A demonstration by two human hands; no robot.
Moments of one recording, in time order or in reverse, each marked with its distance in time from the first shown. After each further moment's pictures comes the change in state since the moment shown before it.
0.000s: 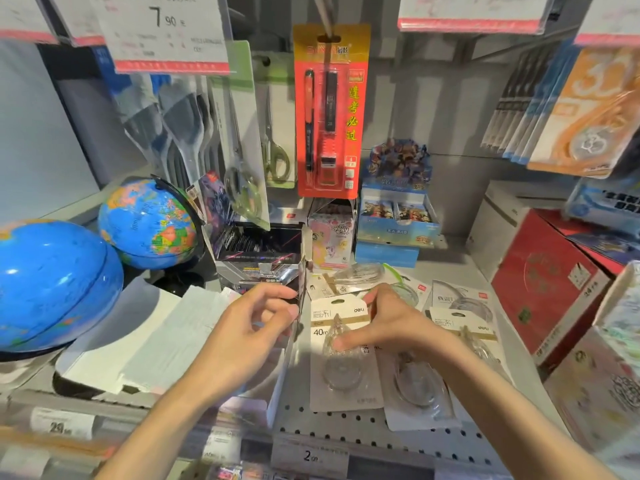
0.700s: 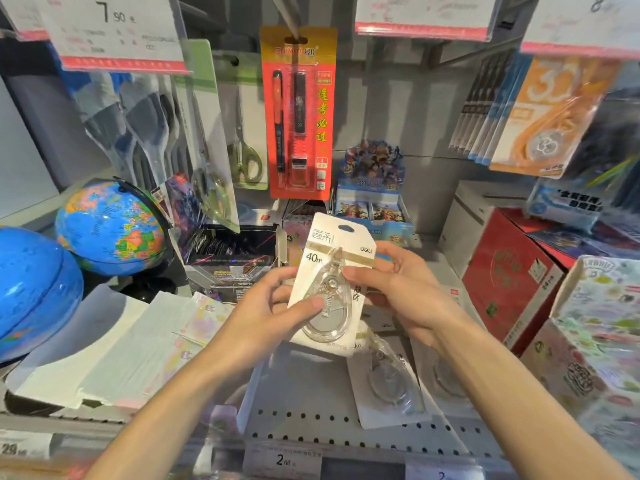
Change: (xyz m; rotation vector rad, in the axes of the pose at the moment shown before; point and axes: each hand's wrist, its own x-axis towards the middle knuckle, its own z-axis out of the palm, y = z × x) left_hand 0.025 0.019 0.041 -0.256 -0.204 -0.058; right_hand -0.034 -0.002 -0.042 0.879 0.165 -0.273
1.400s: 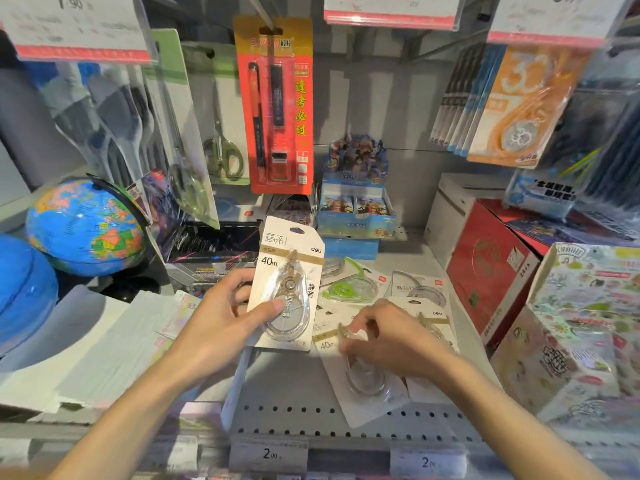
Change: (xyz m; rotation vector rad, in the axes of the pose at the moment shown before) left_hand -0.012 0.000 -0.016 0.121 0.088 0.034; right_hand -0.027 0.055 -0.021 -1.026 -0.043 0.111
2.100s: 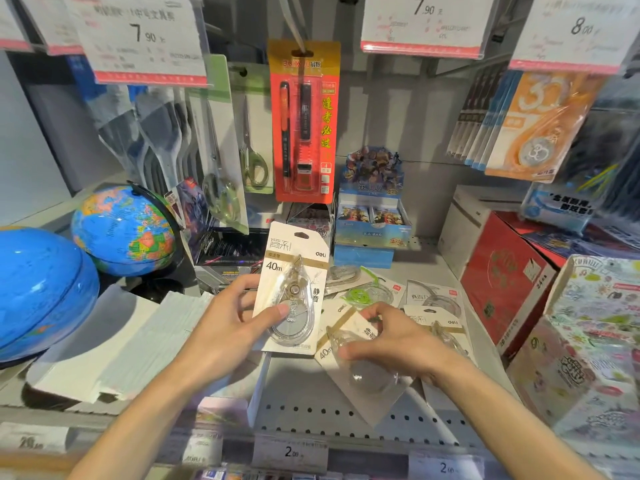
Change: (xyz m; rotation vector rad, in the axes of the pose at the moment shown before) left_hand -0.008 -0.006 -0.020 -0.060 0.039 0.010; right_hand -0.001 -0.024 0.002 0.341 -0.126 0.117
